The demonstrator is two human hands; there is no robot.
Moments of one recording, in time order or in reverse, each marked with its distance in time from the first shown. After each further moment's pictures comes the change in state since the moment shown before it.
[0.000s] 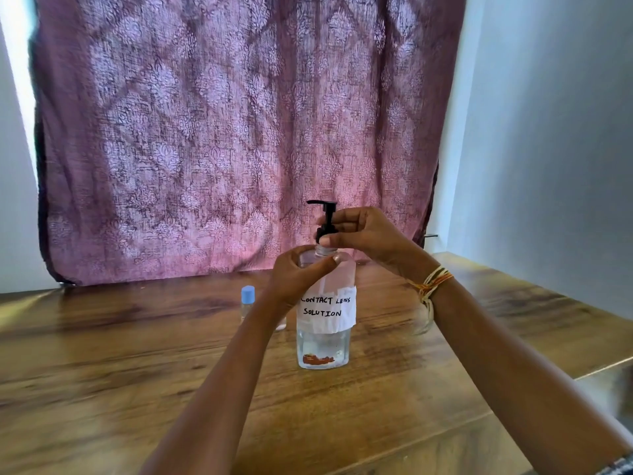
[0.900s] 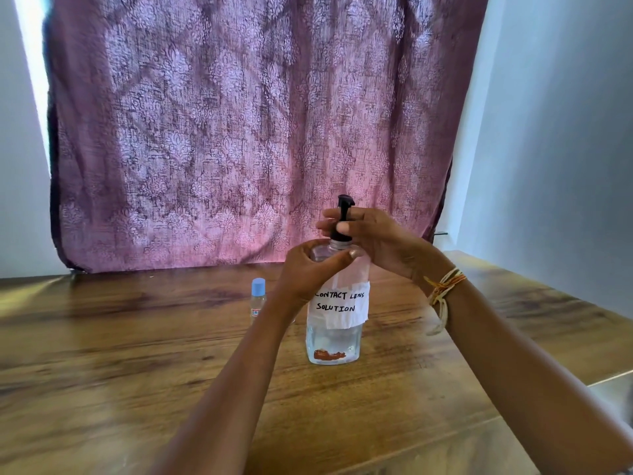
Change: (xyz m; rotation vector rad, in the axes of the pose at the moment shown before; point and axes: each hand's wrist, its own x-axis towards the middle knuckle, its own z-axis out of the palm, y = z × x) left_hand -0.004 0.001 -0.001 -0.011 0.022 0.039; right_hand 0.001 0.004 0.006 0.268 -0.174 0.120
